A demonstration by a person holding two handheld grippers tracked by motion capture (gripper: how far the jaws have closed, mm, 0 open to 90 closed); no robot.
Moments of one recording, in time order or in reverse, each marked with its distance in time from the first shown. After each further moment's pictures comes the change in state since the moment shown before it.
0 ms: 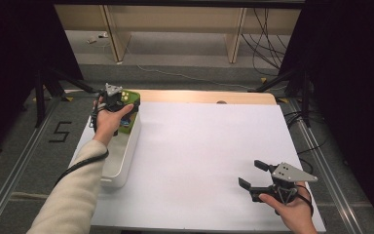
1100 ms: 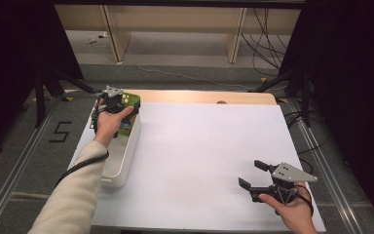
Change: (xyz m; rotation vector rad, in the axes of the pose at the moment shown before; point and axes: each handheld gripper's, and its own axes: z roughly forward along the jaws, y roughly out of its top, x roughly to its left) left arm 0.002 -0.007 0.003 0.027 -0.003 -0.004; right arm 0.000 0.000 0.000 0.001 0.000 -0.001
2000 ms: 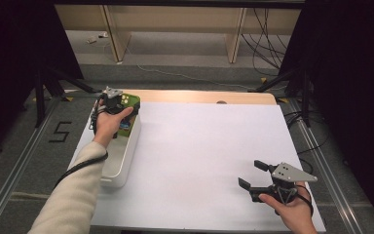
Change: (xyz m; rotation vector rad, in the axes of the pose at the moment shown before) left arm 0.002 -0.002 -0.001 0.006 -0.004 0.001; right arm 0.000 0.000 0.000 -0.001 0.001 0.001
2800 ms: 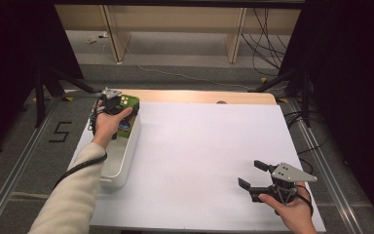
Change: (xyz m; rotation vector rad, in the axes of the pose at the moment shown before) left arm 0.002 -0.002 -0.002 0.009 -0.008 -0.016; right arm 0.000 0.000 0.000 0.002 0.000 -0.001
